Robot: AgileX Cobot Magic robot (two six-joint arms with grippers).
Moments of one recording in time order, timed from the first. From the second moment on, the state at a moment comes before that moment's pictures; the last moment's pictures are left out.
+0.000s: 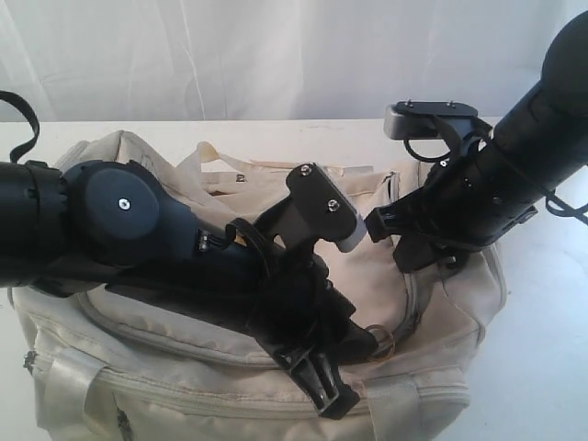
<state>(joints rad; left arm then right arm) -0.80 1.54 -0.94 -0.93 0.37 1.04 0.21 1.49 -1.05 0.35 0.90 -0.20</state>
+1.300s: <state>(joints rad) -0.87 1.60 -0.94 -0.95 0.29 1.27 0.21 1.45 -1.07 0.34 0.90 -0.18</state>
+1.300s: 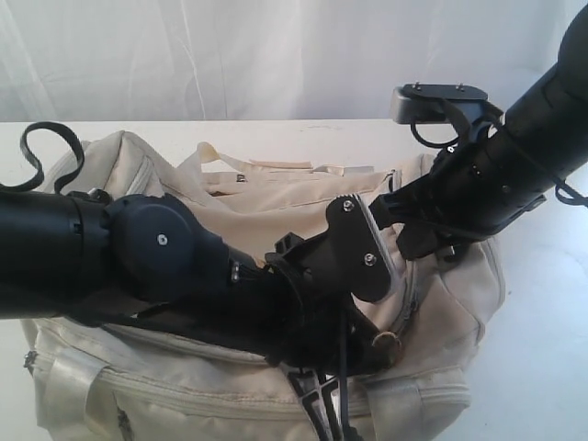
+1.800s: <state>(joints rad) -0.87 1.57 -0.94 -1.00 0.35 1.27 0.21 1.45 -1.07 0.33 0.90 -0.18</state>
